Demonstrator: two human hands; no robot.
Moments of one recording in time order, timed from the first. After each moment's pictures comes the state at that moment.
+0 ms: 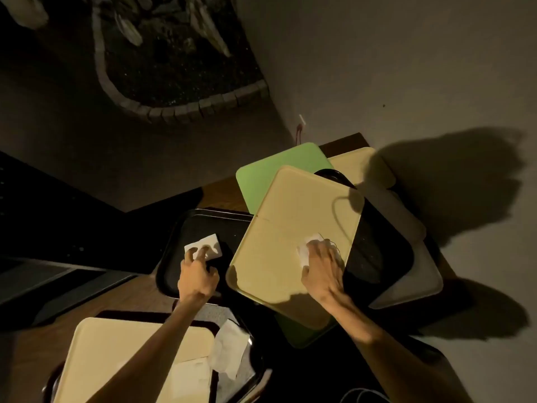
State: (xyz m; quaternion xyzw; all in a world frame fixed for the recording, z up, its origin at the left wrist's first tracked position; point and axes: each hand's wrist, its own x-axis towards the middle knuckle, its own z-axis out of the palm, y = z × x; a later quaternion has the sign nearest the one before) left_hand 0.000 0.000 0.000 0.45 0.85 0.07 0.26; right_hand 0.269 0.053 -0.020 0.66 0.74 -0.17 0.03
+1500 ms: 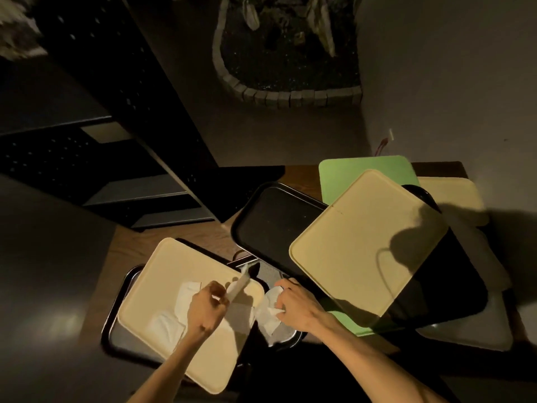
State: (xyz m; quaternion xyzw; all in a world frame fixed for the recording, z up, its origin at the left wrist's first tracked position) left_hand -0.032 -0.199 0.017 0.27 0.90 0.16 0.32; right_hand 0.157 -0.056 -0.008 0.26 0.89 -0.34 0.16
